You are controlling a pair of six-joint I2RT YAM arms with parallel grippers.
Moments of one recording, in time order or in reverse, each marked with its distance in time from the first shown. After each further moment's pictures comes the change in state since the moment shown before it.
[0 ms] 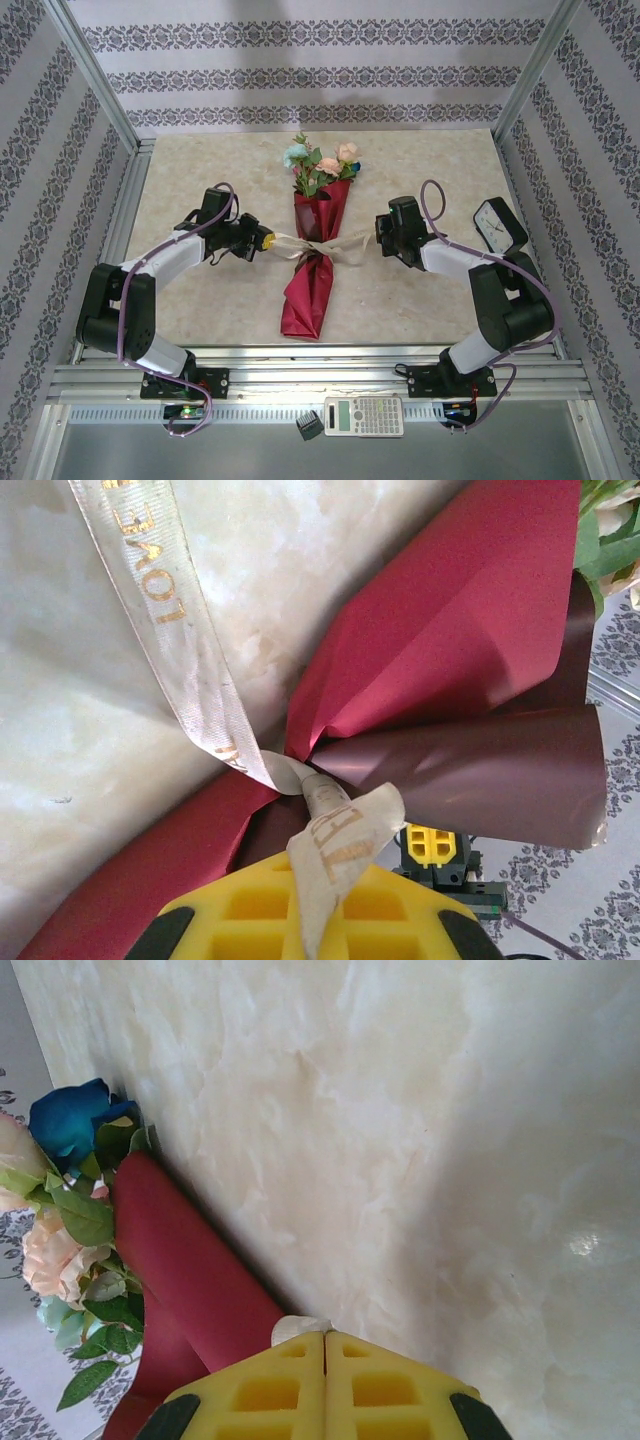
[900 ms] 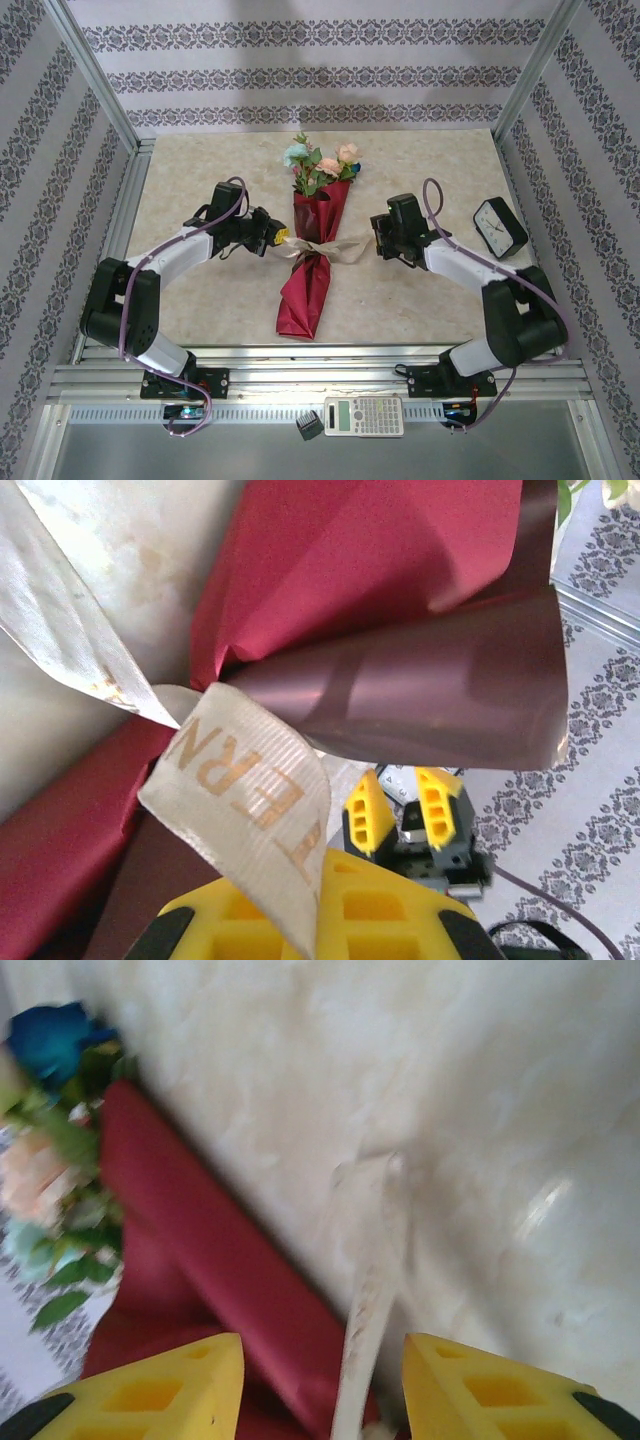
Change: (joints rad) left arm -0.068 0.035 0.048 0.080 0.079 -0.029; right arm 0.053 -0.118 0.053 -0.211 -0.043 -0.053
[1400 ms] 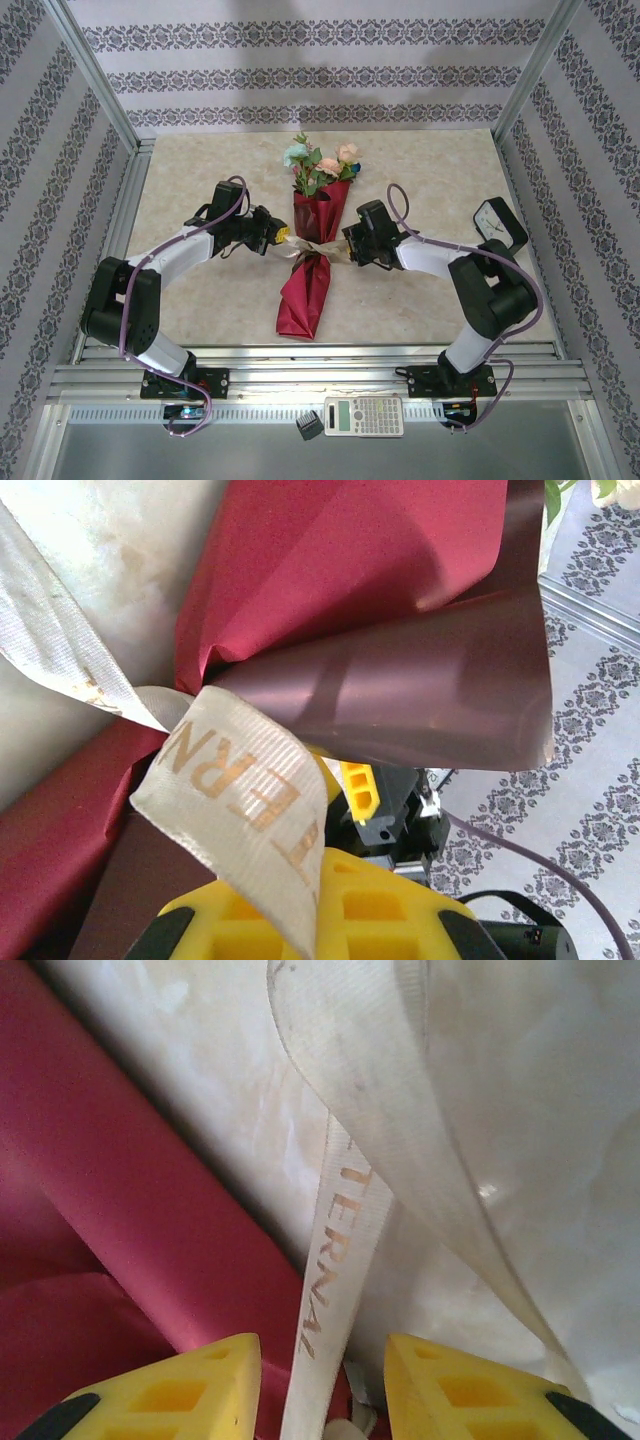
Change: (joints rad) left arm -0.006 0.006 0.006 0.014 0.000 -0.009; right arm 0.120 0.235 0.045 0.144 -0.055 0.066
